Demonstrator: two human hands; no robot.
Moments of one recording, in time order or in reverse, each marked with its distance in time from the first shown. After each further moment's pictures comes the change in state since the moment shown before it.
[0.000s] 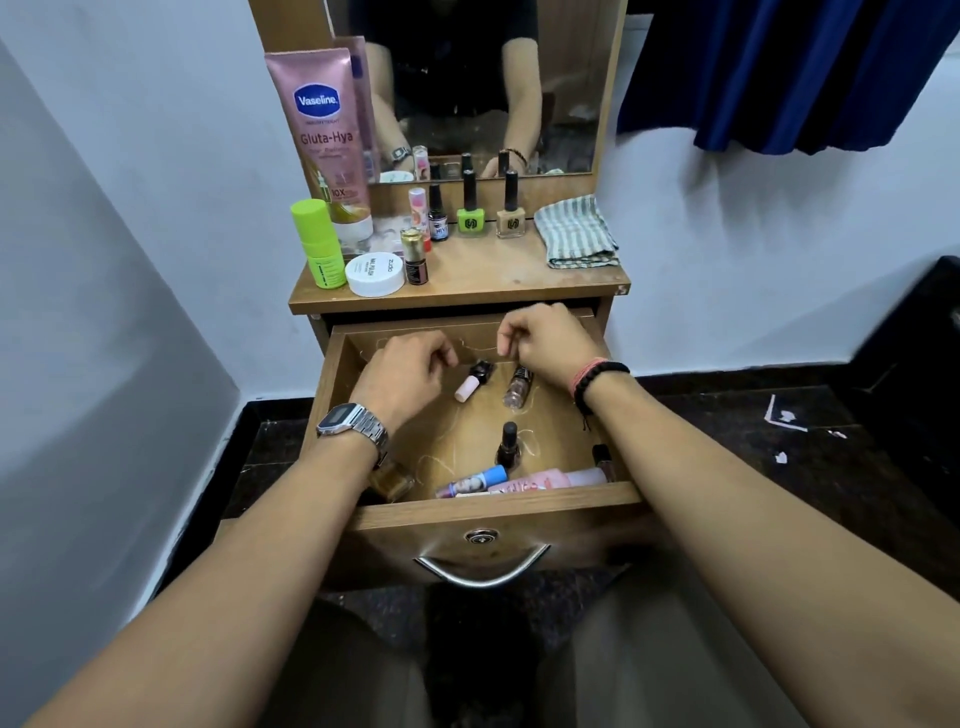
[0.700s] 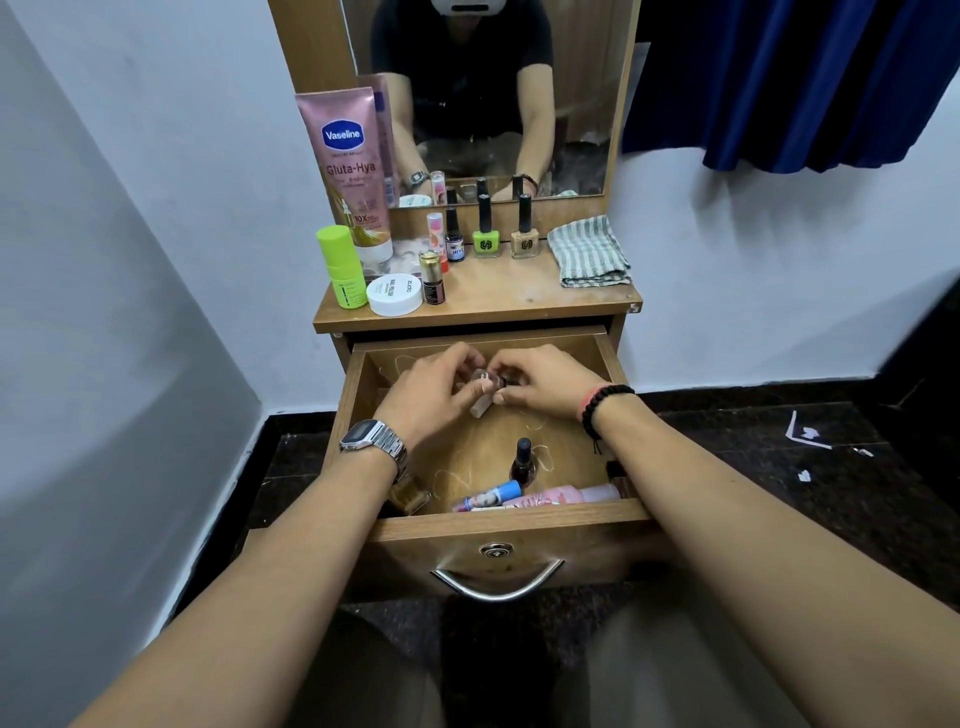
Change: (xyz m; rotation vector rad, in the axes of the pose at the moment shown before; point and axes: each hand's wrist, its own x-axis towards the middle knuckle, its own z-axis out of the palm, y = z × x) left_hand -0.002 0.005 0.000 -0.048 -0.059 0.051; right_hand -0.005 -0.001 0.012 -0.086 -0.257 -0.139
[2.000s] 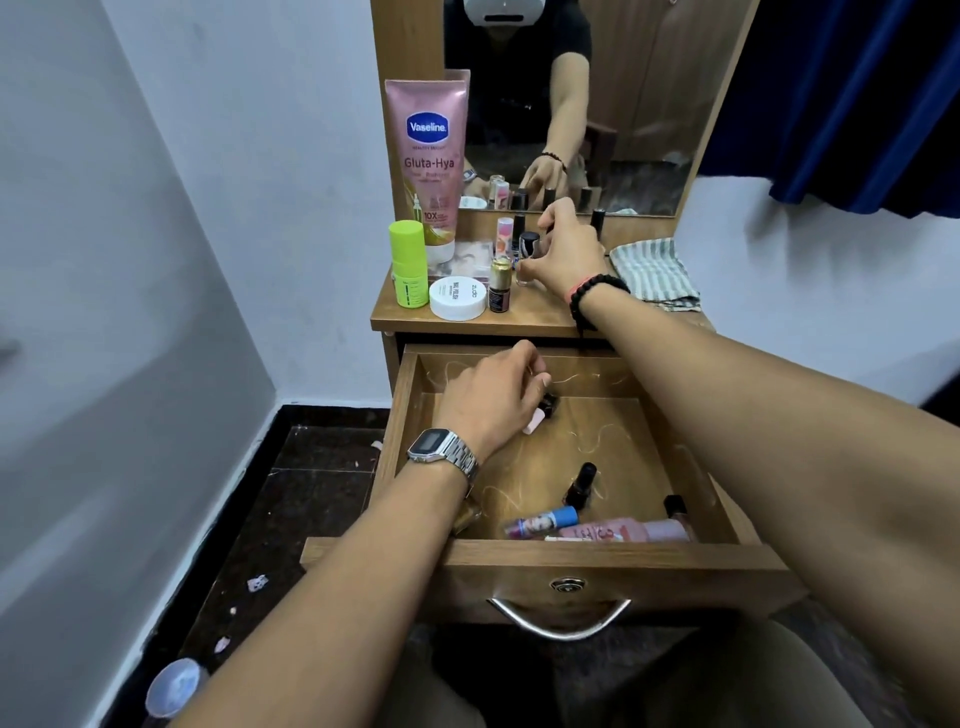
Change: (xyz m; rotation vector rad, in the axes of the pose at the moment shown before) left_hand -0.002 0.004 -0.008 0.007 0.139 0.001; right_hand 0.125 -0.046 -0.059 0.170 0.521 0.250
